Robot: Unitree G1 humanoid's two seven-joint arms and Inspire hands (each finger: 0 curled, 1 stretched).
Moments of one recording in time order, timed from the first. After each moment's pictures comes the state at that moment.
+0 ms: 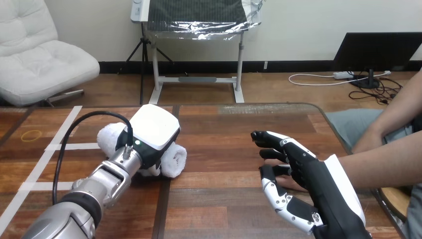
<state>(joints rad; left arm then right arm) -0.82 0.34 -0.84 1.34 1.05 -0.20 0.65 0.52 -0.12 0.19 -0.66 -0.32 0.04 0.09</state>
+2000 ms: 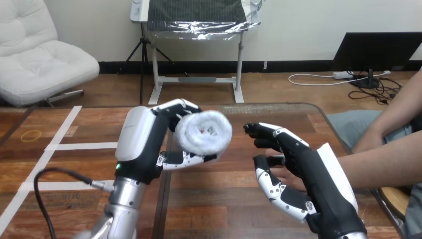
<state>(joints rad) -0.42 0.32 -0.42 0.94 0.50 -0.90 0.76 0.44 -0.12 0.20 -0.62 -0.33 0.05 0.10</state>
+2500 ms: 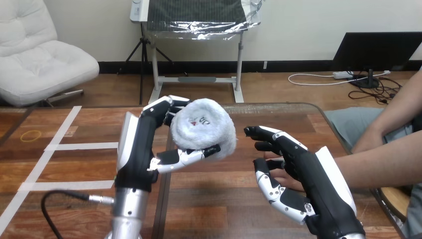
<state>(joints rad) -0.26 0.26 -0.37 0.72 0.18 -0.91 0.53 0.44 -0.12 0.20 -0.61 -0.33 0.06 0.10</state>
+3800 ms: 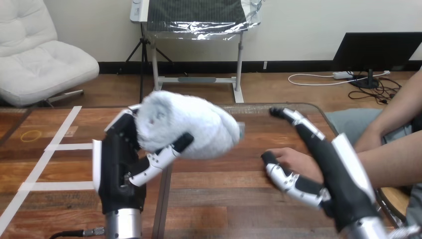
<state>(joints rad) 0.01 0.07 -0.19 0.33 -0.19 -0.77 0.23 0.33 -0.20 0.09 -0.60 -0.39 0.12 0.11</state>
